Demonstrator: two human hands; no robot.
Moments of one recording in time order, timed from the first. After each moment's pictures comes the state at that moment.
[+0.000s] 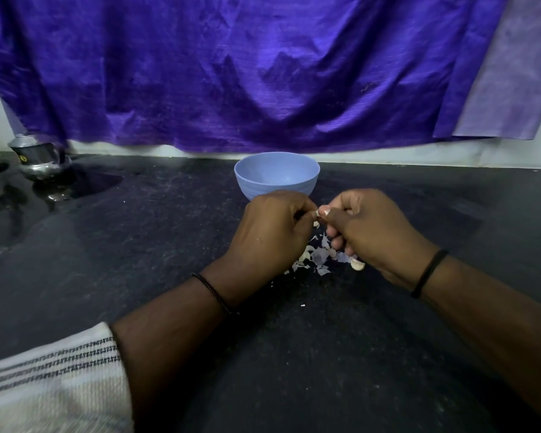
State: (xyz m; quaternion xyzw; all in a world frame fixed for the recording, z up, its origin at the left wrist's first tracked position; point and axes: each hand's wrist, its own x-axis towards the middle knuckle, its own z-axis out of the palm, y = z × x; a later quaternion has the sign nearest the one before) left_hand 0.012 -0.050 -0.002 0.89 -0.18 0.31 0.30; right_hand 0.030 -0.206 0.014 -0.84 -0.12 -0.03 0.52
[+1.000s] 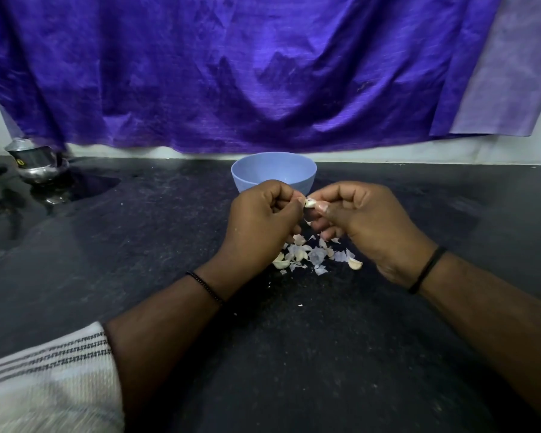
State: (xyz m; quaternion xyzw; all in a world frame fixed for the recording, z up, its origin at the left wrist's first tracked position) left_hand 0.016 -0.049 -0.005 0.78 -0.08 0.22 0.57; right_hand 0.036 -0.212 0.010 -0.75 -0.18 0.00 0.63
